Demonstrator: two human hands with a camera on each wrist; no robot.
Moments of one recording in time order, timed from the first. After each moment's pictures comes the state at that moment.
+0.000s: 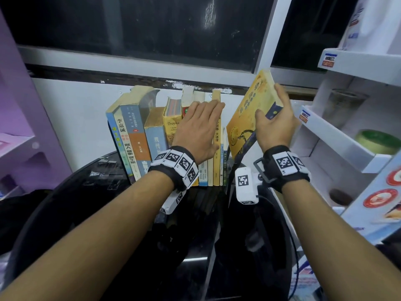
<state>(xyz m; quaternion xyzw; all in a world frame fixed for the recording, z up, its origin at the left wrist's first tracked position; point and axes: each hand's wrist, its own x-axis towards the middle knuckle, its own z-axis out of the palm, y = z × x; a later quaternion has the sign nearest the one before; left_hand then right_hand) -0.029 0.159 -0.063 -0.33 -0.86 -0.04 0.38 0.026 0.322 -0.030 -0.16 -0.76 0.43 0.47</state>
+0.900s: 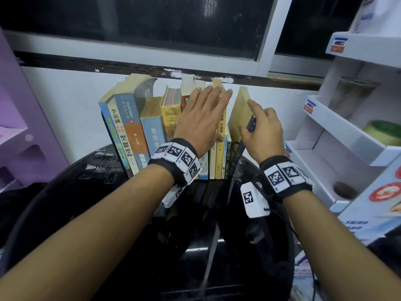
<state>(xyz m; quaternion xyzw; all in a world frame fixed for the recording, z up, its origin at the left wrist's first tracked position) -0.027 0.165 -0.062 -0.33 -0.86 -0.03 0.38 0.029 0.321 -0.065 -0.10 -0.91 0.20 0.35</state>
